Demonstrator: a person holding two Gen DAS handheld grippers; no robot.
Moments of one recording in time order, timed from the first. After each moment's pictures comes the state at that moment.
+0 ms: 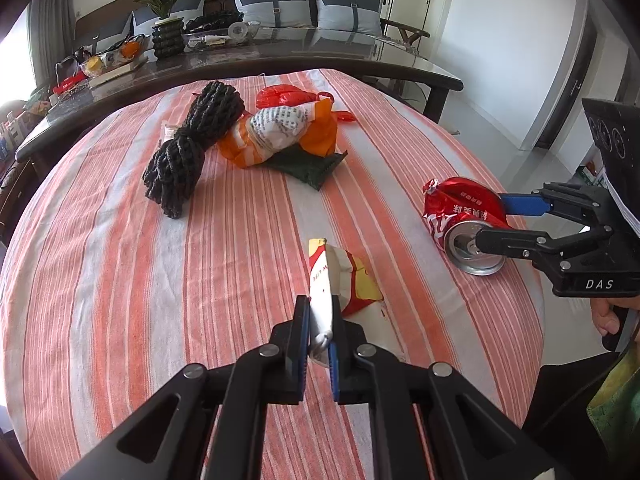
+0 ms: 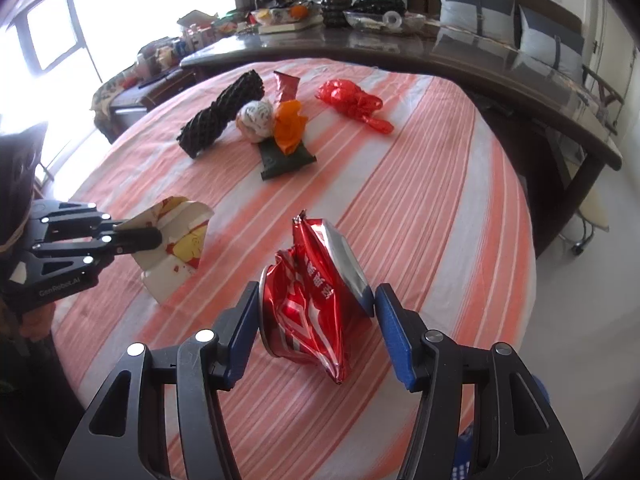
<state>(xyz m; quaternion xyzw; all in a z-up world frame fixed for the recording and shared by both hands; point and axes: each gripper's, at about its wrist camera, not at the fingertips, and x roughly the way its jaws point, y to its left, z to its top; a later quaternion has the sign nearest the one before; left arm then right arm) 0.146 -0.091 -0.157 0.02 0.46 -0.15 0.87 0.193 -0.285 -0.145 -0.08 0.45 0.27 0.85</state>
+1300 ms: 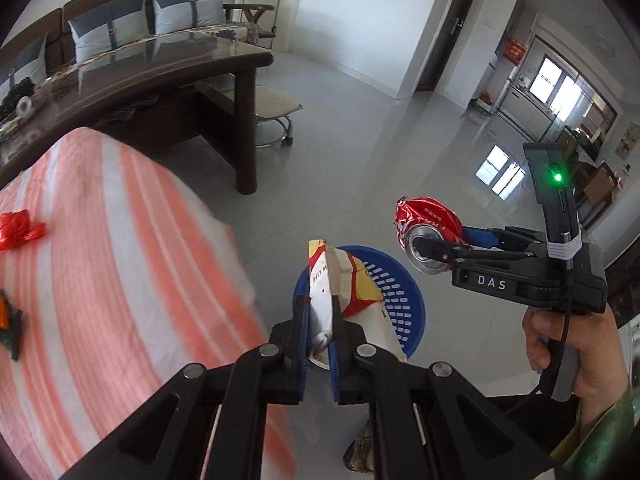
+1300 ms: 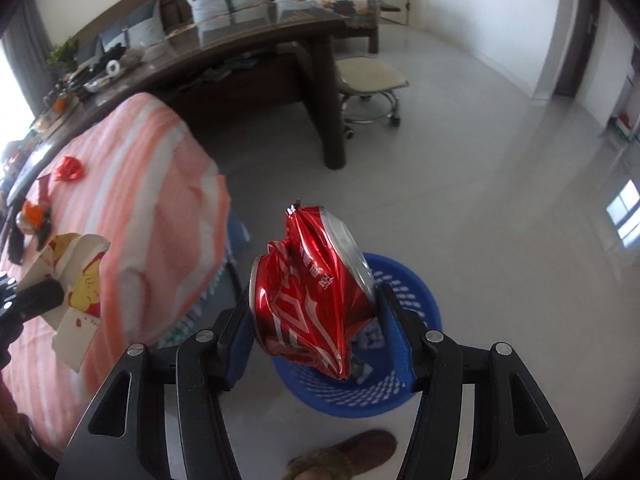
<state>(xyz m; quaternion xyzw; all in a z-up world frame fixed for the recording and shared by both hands) 0.166 -0.393 -0.138 0.08 0.46 -0.37 0.80 0.143 -0.562 -0.163 0.10 0.49 -0.08 0.86</state>
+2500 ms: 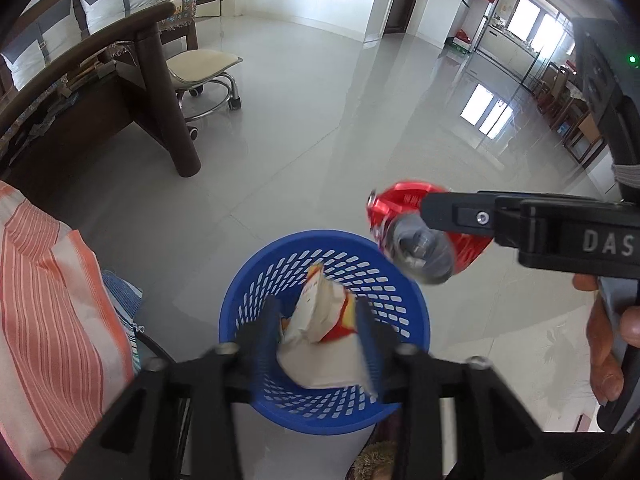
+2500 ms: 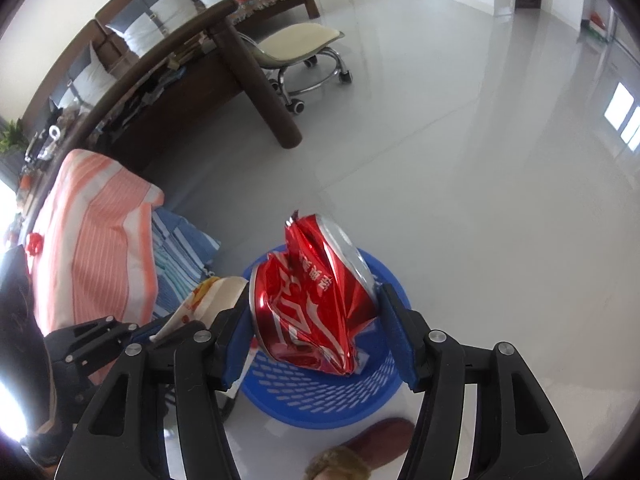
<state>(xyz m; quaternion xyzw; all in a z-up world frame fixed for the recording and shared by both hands) 0.178 -0.536 -0.248 0.17 0.50 -0.39 0.76 0.141 -0.666 -0.217 0.24 0.51 -0.11 0.82</state>
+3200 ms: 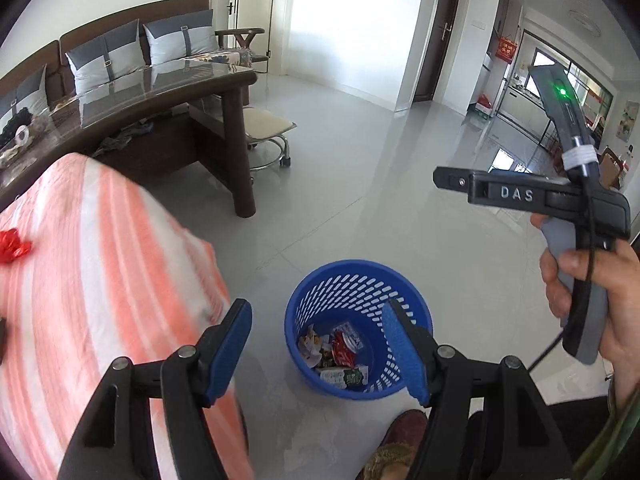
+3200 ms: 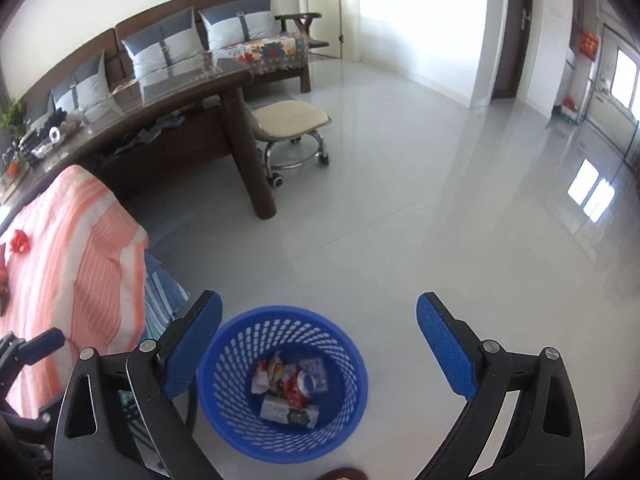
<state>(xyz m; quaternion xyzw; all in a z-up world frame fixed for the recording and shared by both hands) 0.130 -0.393 -0.152 0.10 0.41 -0.36 0.83 0.131 -0.625 -0.144 0.10 0.41 -0.17 0.89</state>
